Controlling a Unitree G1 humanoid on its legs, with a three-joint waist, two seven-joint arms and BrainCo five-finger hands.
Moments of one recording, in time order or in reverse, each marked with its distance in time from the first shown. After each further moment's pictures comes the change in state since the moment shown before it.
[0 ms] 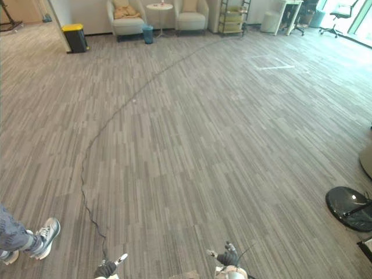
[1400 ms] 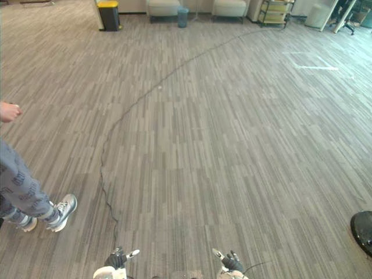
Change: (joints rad) left arm -0.075 0.069 -0.207 0.102 0.060 -0.001 -0.017; right arm -0.052 -0.017 -0.085 0.153 0.281 -0.020 0.052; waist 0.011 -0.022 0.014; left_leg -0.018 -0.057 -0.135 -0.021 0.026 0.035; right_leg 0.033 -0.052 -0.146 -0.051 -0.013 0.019
